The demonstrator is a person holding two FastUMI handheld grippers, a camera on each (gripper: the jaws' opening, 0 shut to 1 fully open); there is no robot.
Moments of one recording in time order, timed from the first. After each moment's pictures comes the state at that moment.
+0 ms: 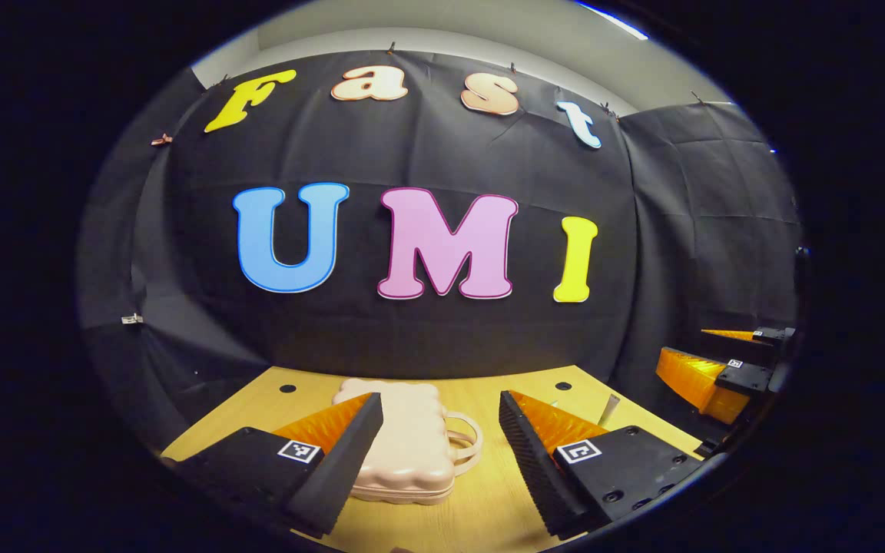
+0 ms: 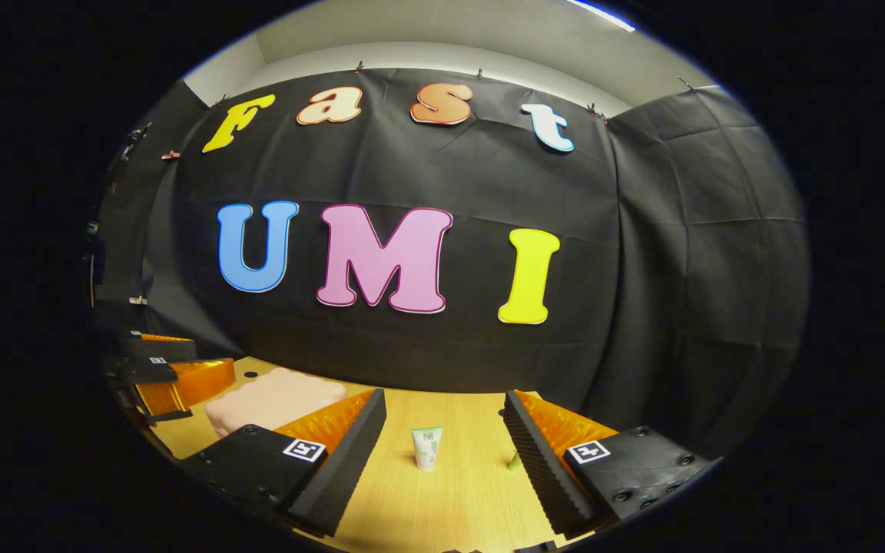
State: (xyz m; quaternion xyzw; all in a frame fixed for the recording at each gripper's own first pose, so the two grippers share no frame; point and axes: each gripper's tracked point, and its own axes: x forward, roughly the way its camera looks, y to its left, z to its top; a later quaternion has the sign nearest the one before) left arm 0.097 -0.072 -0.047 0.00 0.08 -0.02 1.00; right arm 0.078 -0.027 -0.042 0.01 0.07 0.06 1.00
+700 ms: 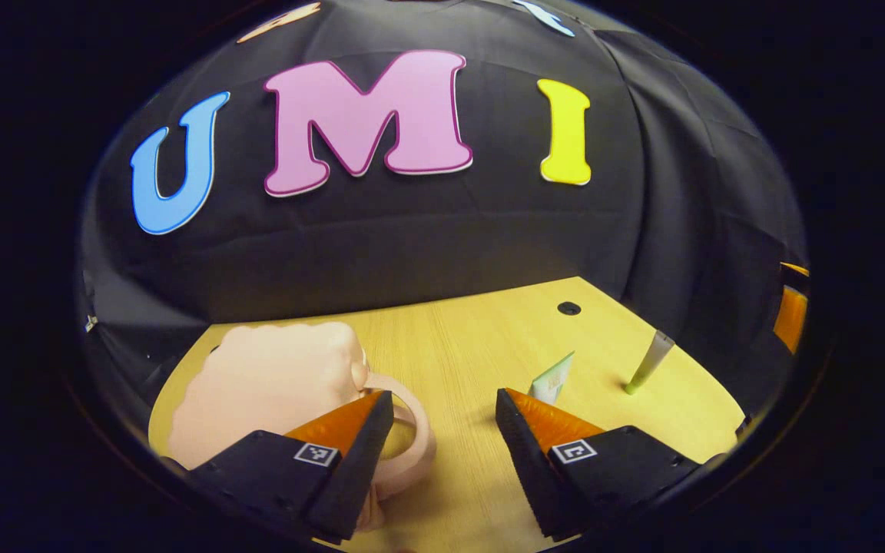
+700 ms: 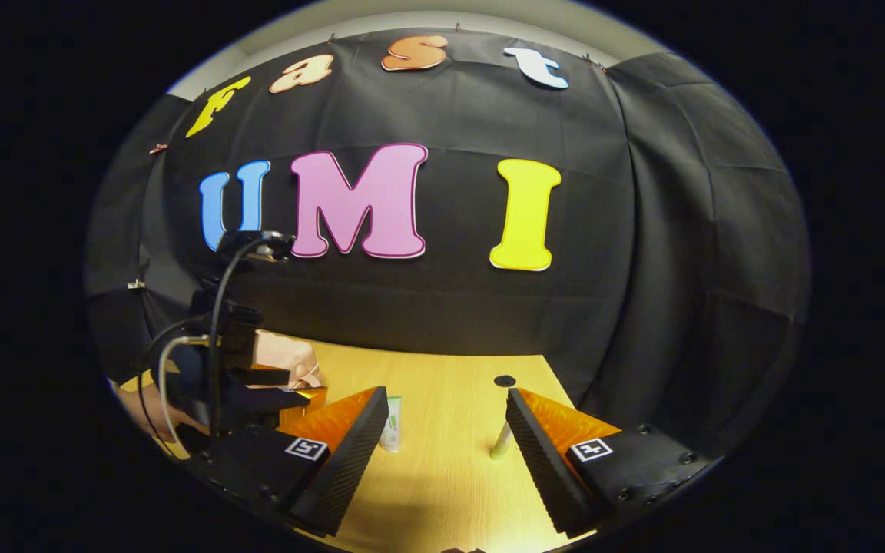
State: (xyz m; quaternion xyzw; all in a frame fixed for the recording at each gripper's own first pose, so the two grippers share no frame) left arm 0.268 -0.156 -0.232 0.06 0.27 -0.03 0.96; right arm 0.144 -0.093 -0.140 0.03 0.16 0.09 0.98
